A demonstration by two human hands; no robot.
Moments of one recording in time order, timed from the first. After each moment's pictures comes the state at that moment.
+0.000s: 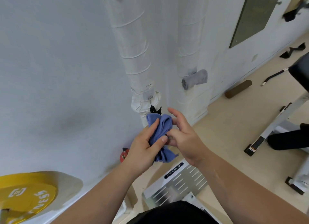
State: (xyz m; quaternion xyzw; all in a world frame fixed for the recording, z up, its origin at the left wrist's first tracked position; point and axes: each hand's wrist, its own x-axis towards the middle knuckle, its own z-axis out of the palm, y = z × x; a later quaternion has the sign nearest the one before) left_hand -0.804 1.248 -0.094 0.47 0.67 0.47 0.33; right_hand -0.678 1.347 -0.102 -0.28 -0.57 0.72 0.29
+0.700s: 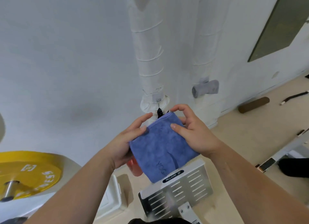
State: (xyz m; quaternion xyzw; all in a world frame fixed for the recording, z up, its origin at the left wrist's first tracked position) left_hand -0.832 1.228 -0.063 0.27 0.52 0.57 0.58; right_hand -0.653 1.379 -0.053 -0.22 -0.74 0.61 0.18
